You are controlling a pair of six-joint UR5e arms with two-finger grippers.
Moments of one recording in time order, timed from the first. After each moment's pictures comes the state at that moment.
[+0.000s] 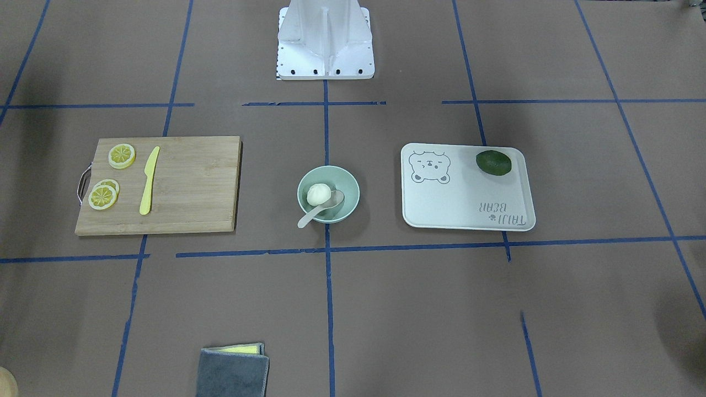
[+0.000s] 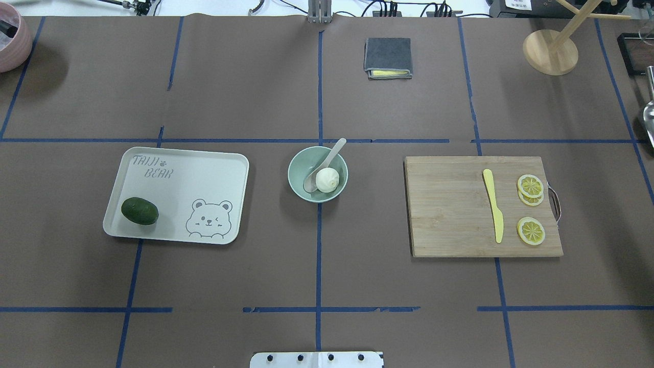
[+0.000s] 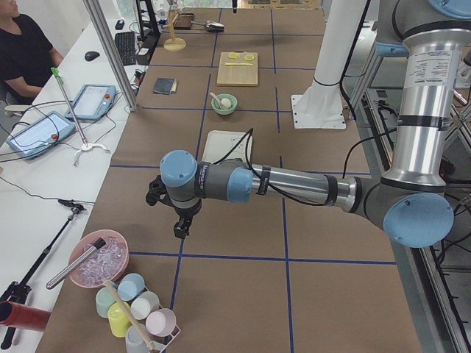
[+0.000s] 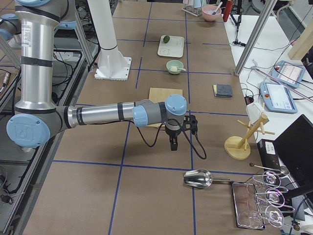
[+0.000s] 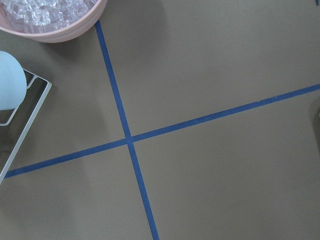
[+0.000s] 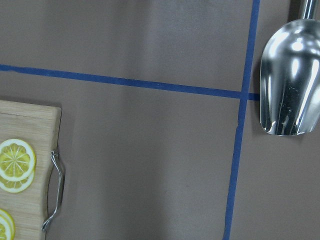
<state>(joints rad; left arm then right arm) -1.57 -1.62 -1.66 -1.56 -2.45 0.19 1.43 -1.66 1.78 -1.50 2.37 0.12</state>
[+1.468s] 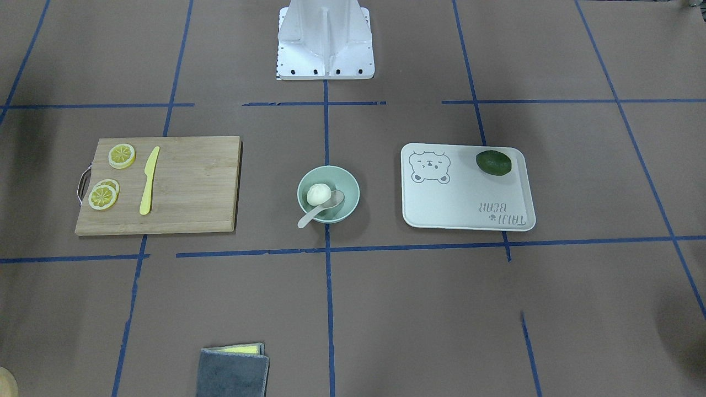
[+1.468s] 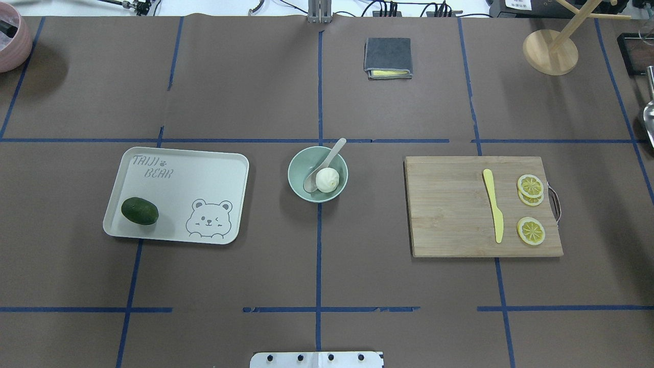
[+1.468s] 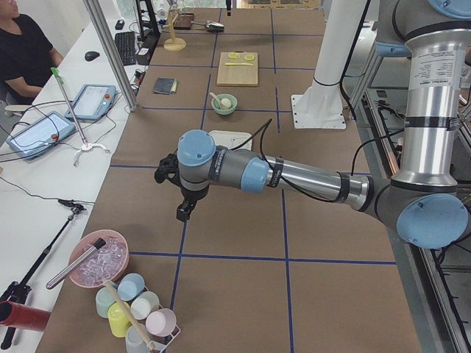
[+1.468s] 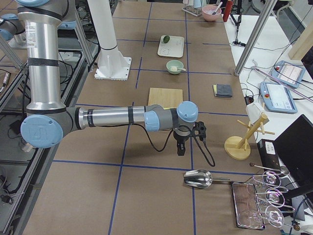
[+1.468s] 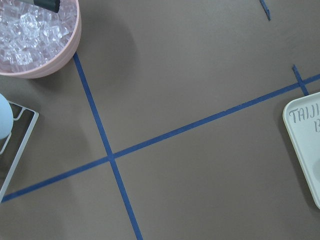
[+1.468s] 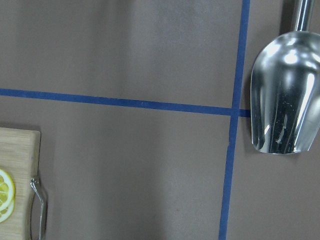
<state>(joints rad) -1.57 -1.56 -1.75 -1.71 -2.44 0.19 1.43 -1.57 1.66 -1.50 2.38 0.13</state>
